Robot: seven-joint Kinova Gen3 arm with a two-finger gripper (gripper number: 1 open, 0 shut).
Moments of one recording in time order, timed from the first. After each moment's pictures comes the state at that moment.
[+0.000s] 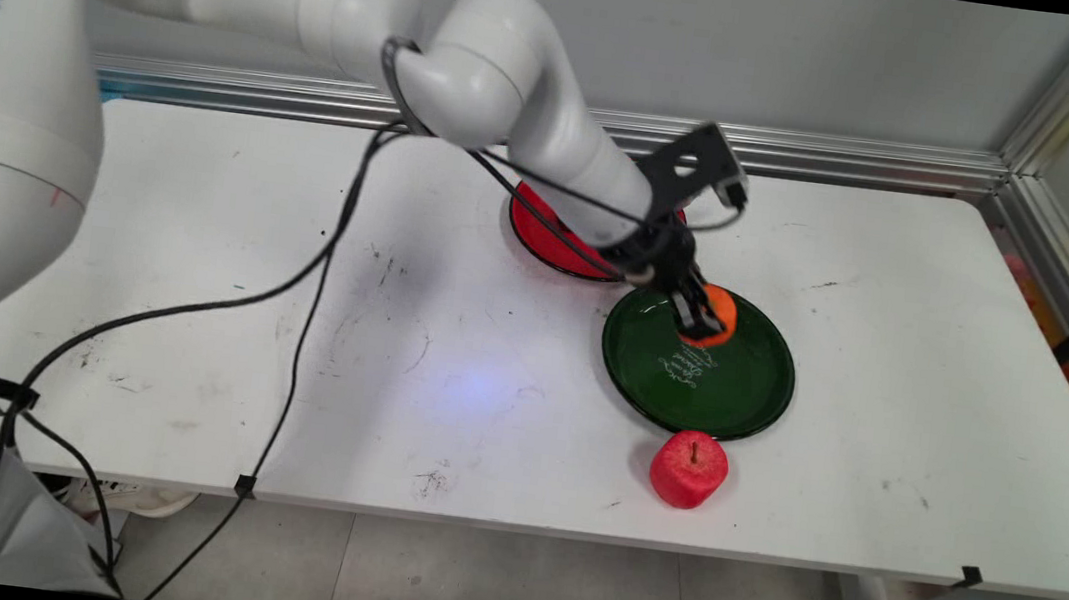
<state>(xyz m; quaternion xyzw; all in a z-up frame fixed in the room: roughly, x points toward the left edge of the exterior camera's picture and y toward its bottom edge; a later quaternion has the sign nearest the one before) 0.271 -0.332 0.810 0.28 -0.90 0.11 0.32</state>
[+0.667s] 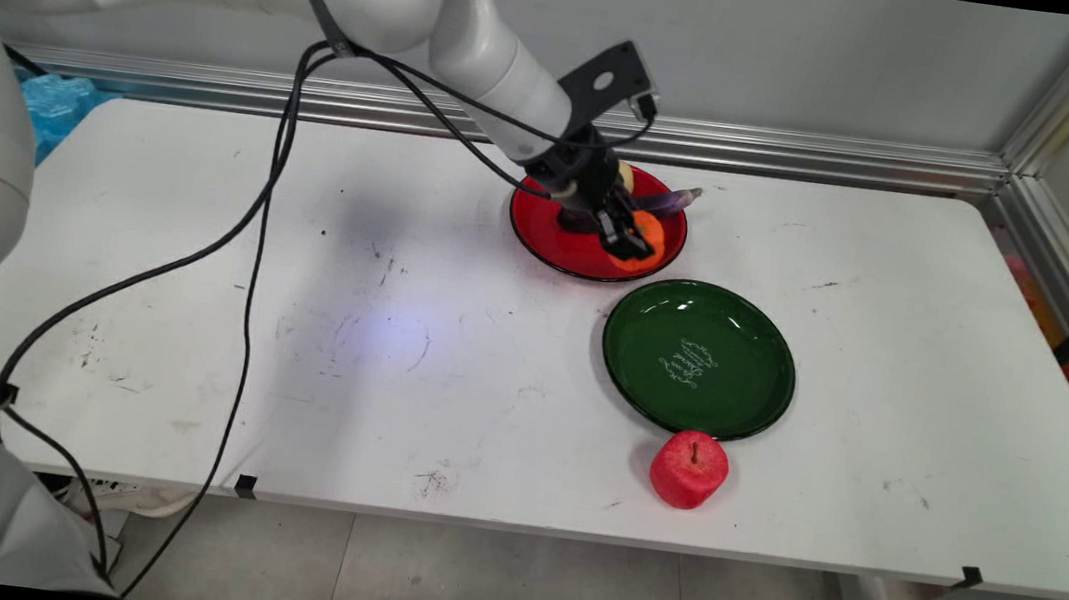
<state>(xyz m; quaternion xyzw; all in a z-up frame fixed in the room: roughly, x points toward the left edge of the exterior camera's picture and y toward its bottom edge) 0.358 -0.365 0.831 0.29 -0.90 0.14 0.30</state>
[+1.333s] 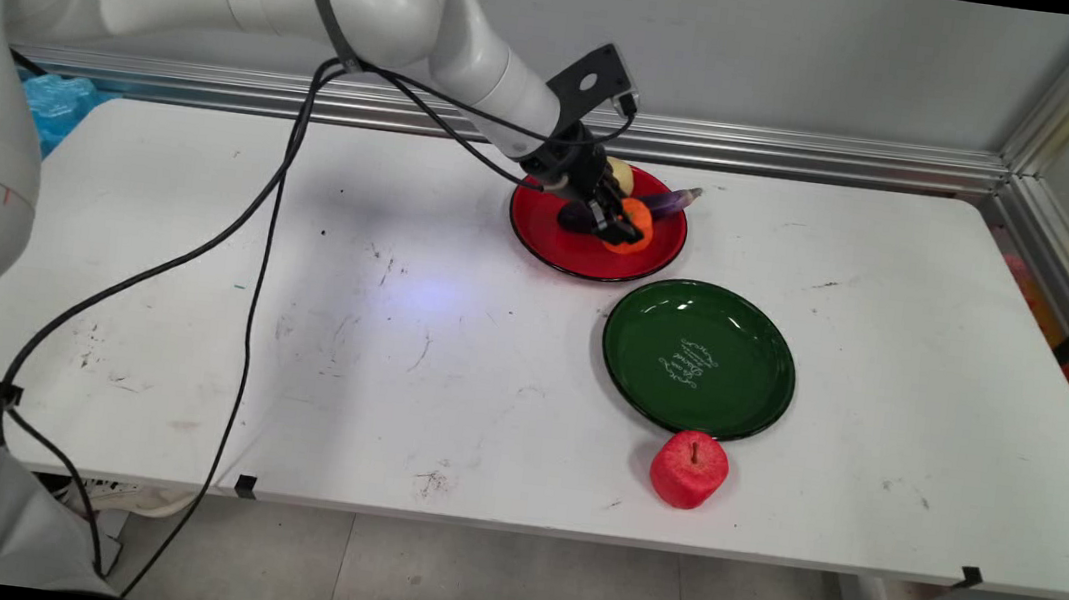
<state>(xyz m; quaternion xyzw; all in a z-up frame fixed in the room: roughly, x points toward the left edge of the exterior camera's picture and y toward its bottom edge) 0.380 -0.399 0.798 0.29 -0.89 0.15 0.31</state>
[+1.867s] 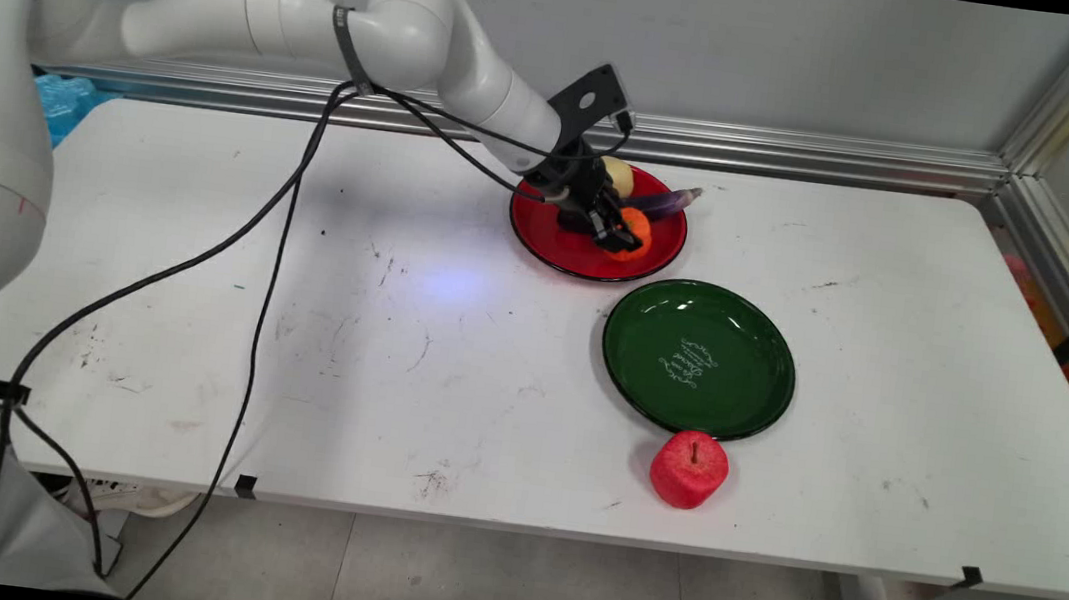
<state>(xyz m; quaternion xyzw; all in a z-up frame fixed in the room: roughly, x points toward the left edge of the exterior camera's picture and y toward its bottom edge) 0.385 -0.416 0.768 0.29 -0.89 0.15 0.32</state>
